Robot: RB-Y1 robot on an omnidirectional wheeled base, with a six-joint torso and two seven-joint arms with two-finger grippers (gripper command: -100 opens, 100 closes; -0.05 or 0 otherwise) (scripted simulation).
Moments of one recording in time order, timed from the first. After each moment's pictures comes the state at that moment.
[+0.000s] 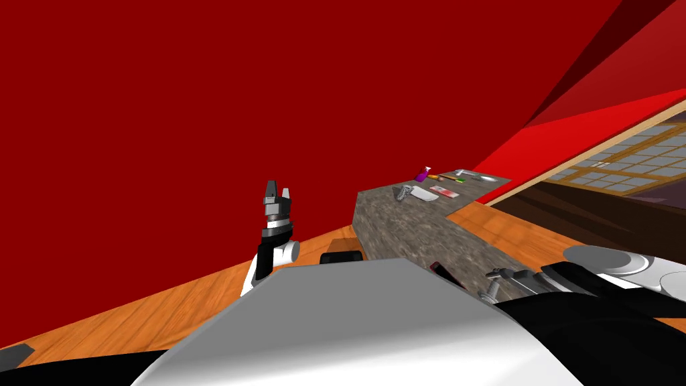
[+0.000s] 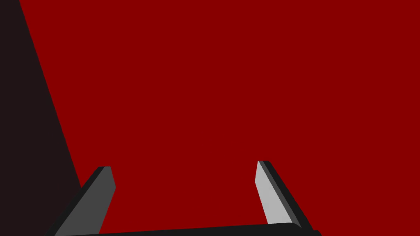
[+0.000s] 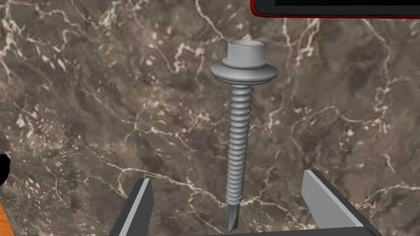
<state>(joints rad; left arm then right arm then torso) 0.45 -0.01 -0.04 -2.31 -0.02 -0.39 -0.15 0.53 -1.66 0.48 -0.88 0.92 -1.02 -1.76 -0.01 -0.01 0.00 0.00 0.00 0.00</state>
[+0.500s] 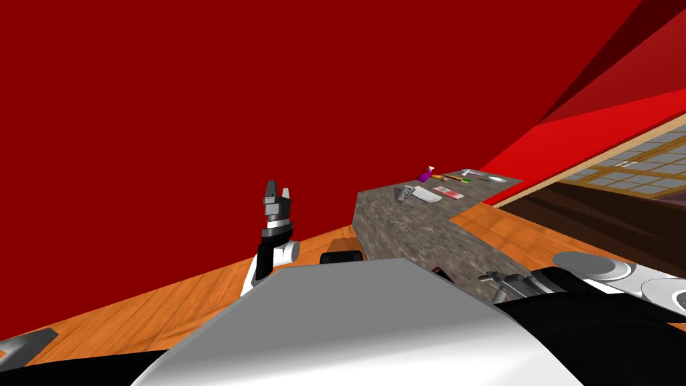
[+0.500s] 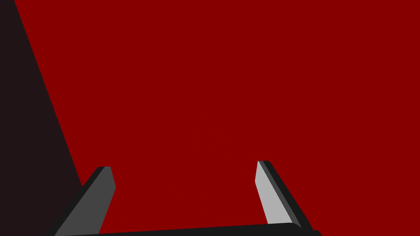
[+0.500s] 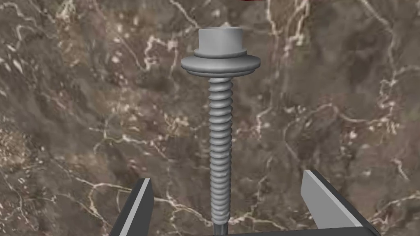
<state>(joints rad) 0.45 -0.01 -0.04 -2.31 -0.02 -0.39 -0.15 0.51 -1.60 0.50 -0.88 0.94 -1.02 -1.81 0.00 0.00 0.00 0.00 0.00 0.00</state>
